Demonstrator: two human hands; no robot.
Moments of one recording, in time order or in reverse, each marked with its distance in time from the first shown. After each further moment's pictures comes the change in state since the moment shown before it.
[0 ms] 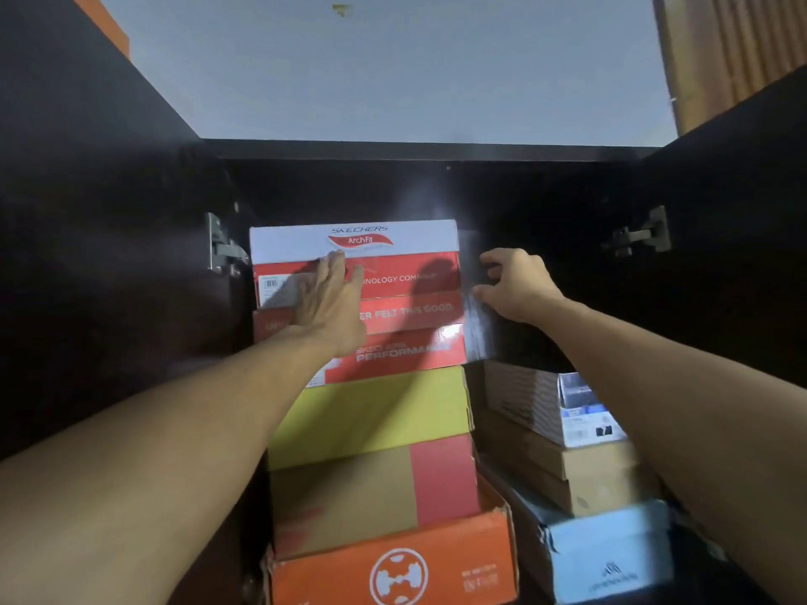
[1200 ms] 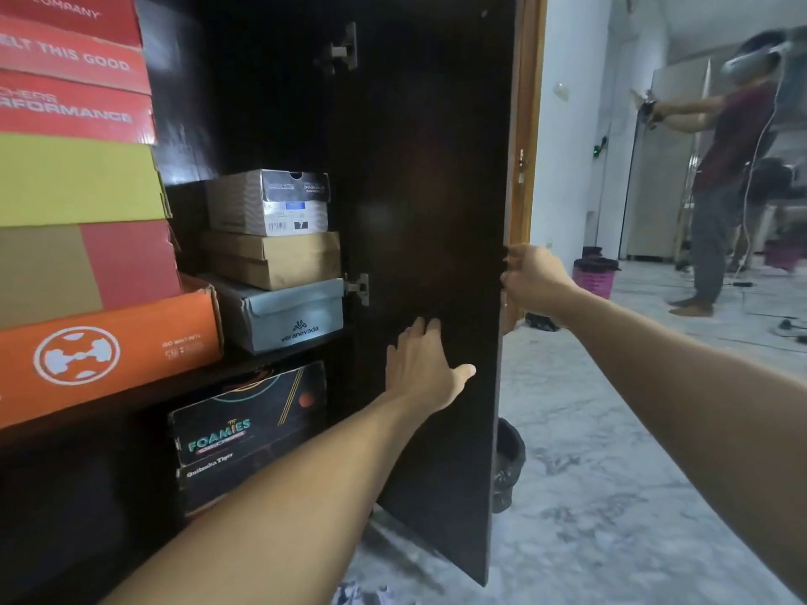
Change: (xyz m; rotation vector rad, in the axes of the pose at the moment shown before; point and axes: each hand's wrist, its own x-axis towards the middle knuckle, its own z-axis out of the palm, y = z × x) left_hand -0.337 0.395 0.051 -0.979 -0.480 0.285; right_hand -0.337 0.198 -0.216 -0.371 0.078 0.618
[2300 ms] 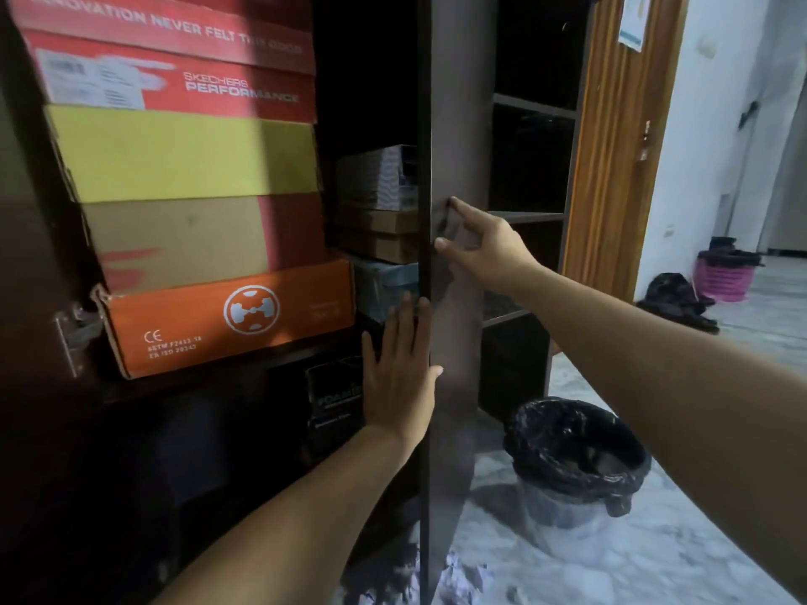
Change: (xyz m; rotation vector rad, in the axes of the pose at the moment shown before) left_hand -0.070 -0.165 -0.061 0.409 0.411 0.053; right_hand -0.042 -0.147 0.136 0.338 -0.248 -0.421
